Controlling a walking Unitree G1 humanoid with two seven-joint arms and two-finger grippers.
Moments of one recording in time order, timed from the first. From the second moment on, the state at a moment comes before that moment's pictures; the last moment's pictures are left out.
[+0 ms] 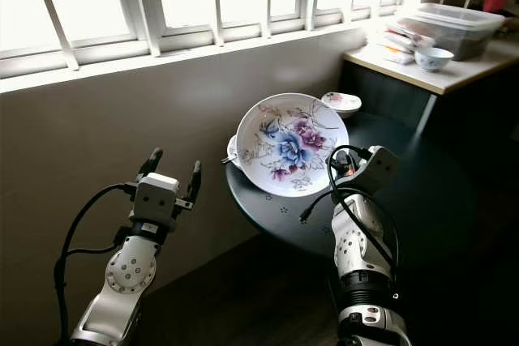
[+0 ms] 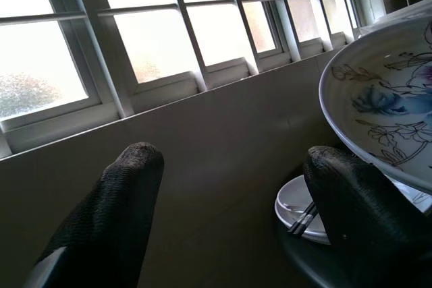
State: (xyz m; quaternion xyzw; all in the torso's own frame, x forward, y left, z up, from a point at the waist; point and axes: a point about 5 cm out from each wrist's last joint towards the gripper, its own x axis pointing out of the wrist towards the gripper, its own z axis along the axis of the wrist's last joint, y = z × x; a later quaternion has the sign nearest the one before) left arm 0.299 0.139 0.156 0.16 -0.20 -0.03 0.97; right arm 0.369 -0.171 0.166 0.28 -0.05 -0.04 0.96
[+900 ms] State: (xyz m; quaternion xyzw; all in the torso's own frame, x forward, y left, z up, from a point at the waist) left arm 0.301 0.145 0.151 0.16 -0.18 -0.02 0.97; right arm 0.358 -0.145 0.163 0.18 -0.07 0.05 0.98
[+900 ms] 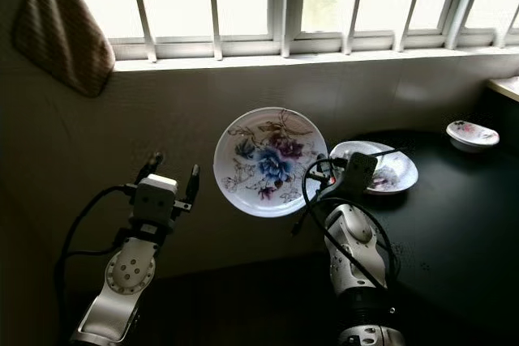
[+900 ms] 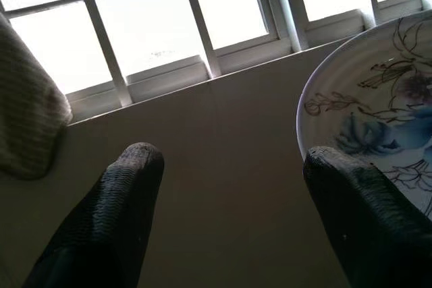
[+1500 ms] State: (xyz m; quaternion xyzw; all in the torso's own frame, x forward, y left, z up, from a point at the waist) left arm 0.300 0.146 0.157 0.15 -0.20 -0.01 0.97; right arm 0.357 -0.131 0.175 0.14 -0.10 0.07 0.98
